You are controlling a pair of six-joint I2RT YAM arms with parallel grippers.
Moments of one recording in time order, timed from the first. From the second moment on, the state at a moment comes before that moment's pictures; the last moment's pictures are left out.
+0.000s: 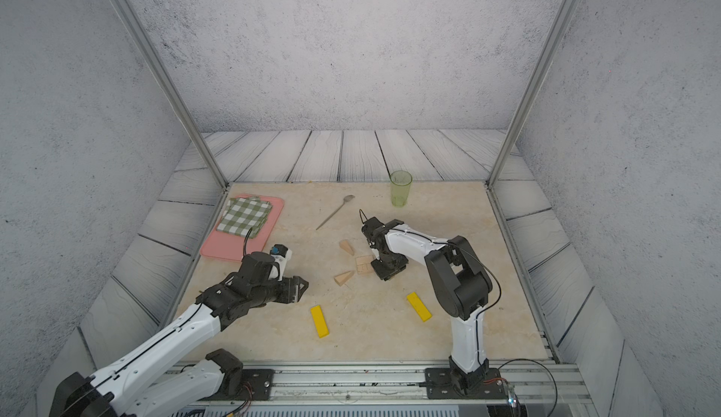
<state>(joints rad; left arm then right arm) -0.53 0.94 0.58 -0.47 0.12 -0.39 0.60 1.94 1.35 -0.96 0.12 0.04</state>
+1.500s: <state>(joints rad) -0.53 0.94 0.58 -0.47 0.12 -0.39 0.58 1.89 1.33 -0.98 0.13 0.05</state>
